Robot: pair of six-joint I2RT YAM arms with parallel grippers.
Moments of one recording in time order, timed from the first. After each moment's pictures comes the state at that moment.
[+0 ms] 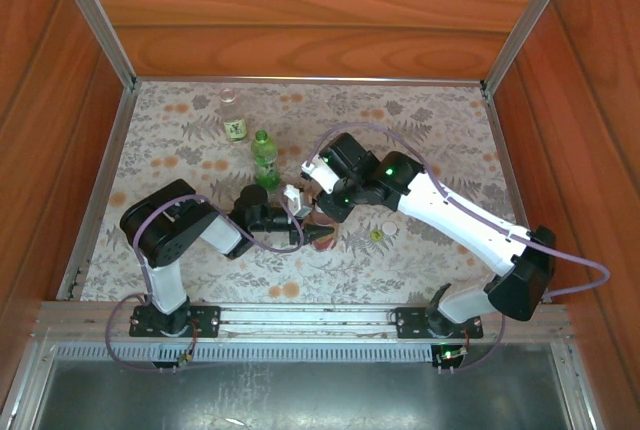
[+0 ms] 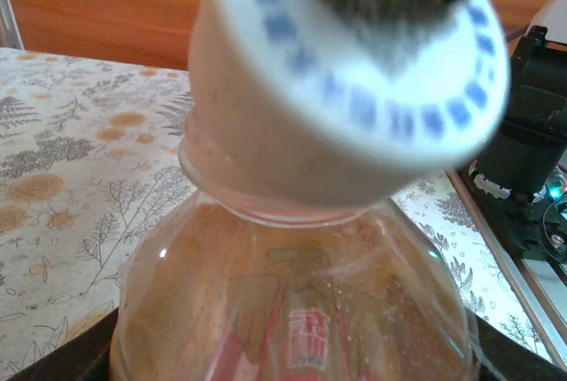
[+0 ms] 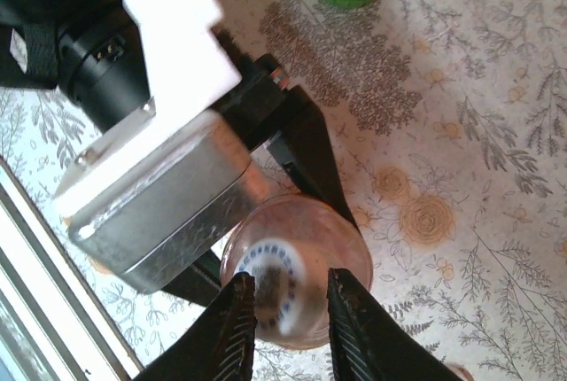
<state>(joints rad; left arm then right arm) -0.75 1.83 0.47 1.23 0.79 -0.02 0.93 1.43 1.35 -0.99 -0.06 -0.10</state>
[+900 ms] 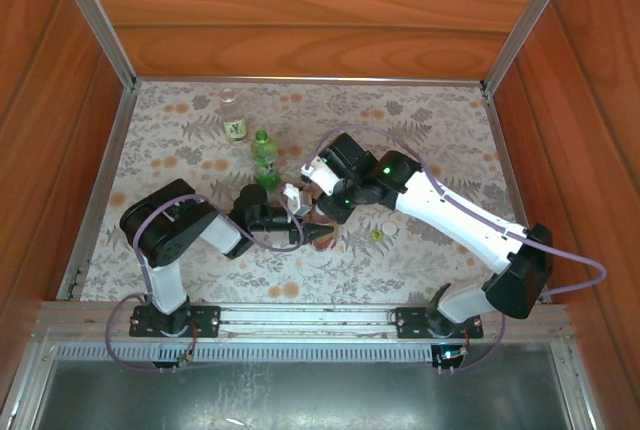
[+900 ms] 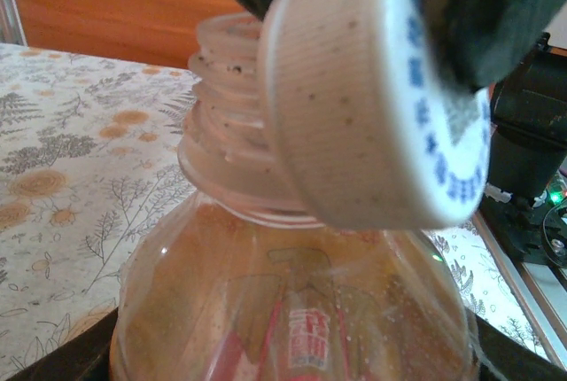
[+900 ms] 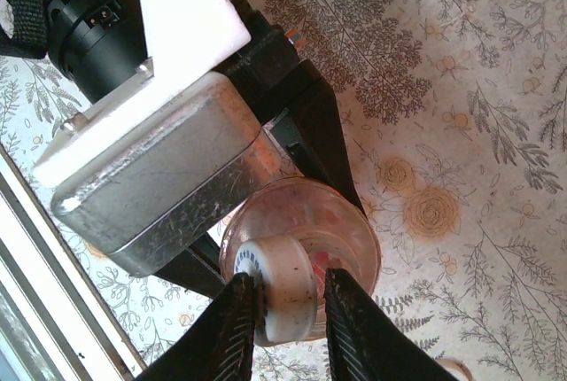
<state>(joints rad) -0.75 1.83 0.47 1.23 0.79 -0.03 0.91 1.44 1.35 -1.00 -0.06 -0.12</state>
